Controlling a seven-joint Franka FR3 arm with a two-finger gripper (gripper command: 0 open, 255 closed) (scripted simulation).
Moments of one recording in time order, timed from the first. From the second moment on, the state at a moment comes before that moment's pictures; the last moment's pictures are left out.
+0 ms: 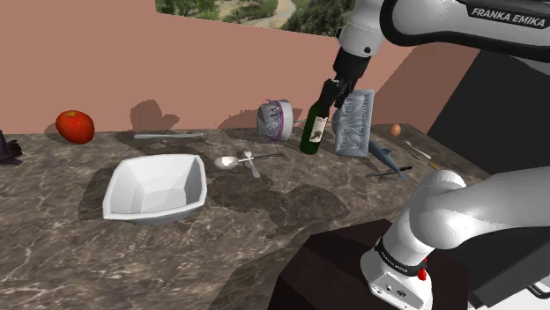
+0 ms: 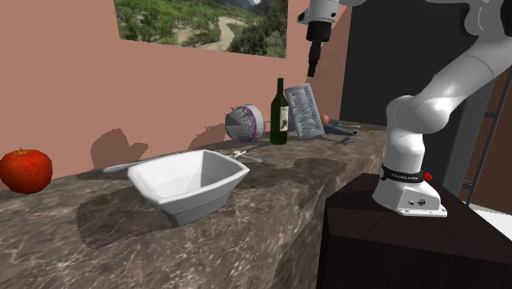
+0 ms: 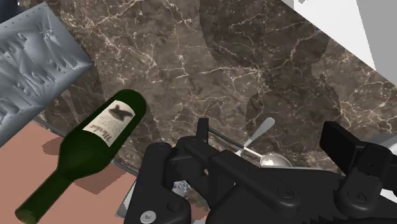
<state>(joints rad) 0.00 -0.77 0.07 -2.32 0.00 1.66 0.06</state>
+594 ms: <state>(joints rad) 0.06 -0.62 -0.07 -2.40 -0.02 1.89 -0.25</state>
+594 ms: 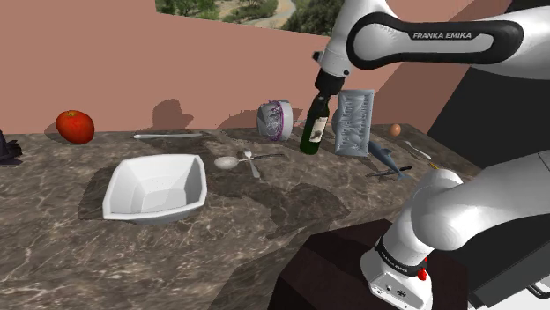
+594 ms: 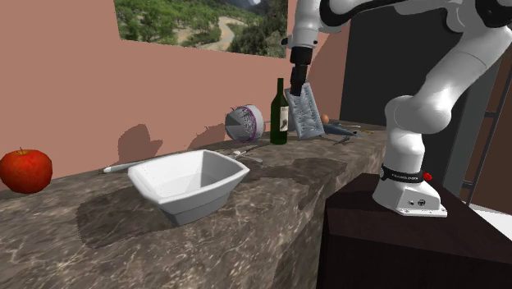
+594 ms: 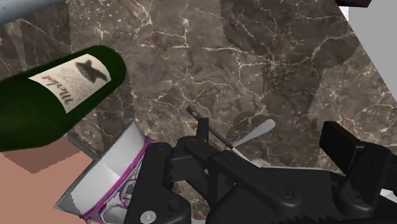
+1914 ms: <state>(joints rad) 0.22 0.11 -0.27 -2.15 0.30 2.25 -1.21</state>
